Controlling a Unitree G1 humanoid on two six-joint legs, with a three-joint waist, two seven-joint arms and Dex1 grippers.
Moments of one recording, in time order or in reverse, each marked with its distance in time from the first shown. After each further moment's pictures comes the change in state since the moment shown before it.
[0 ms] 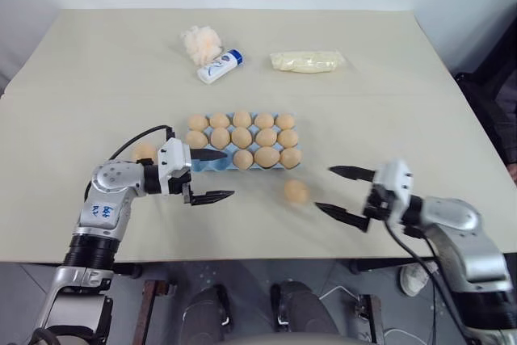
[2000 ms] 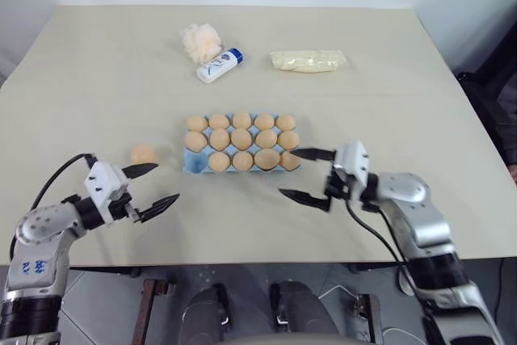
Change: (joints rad) left arm 0.433 0.095 0.346 -0.180 -0.036 0.047 0.272; right arm -0.105 0.088 0.046 0.189 -0.039 -0.186 0.083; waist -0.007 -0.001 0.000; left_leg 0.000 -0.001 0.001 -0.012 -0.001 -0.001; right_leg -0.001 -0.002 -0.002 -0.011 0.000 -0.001
